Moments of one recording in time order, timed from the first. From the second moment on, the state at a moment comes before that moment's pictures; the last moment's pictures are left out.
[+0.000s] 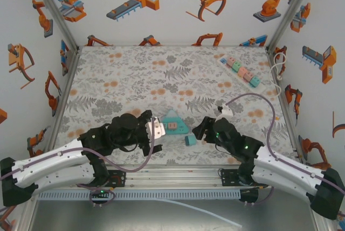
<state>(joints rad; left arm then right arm) -1.16 0.80 0.69 -0.37 -0.02 0.34 0.92 0.70 0.39 -0.26 0.28 0.82</state>
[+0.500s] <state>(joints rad) -0.75 1.04 0.70 -0.09 -0.03 -0.05 0.92 0.82 0.66 -0.21 -0.01 -0.38</state>
